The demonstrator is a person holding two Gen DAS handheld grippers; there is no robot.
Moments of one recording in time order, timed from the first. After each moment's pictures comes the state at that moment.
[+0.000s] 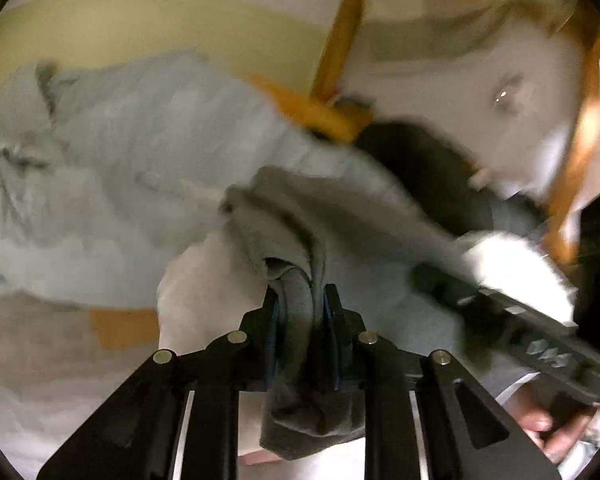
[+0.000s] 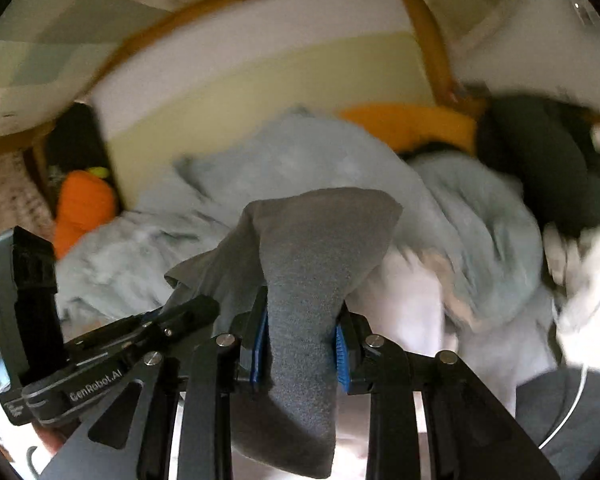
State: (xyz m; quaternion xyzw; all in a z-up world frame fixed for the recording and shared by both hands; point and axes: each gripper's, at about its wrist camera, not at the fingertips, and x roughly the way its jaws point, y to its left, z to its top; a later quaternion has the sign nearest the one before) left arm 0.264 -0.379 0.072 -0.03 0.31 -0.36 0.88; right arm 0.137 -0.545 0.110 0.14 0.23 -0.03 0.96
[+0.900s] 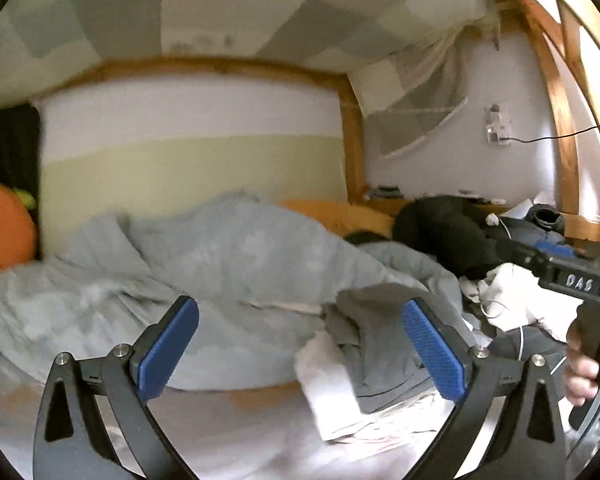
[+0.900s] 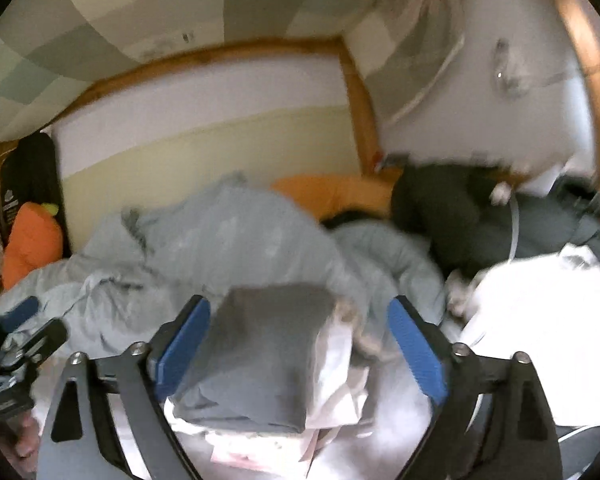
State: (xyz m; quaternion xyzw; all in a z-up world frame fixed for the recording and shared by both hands) left arm 0.135 -0.270 0.167 0.05 0.05 -0.27 0.96; right arm 0.036 -0.518 0.168 0.09 0.09 -0.17 0.98
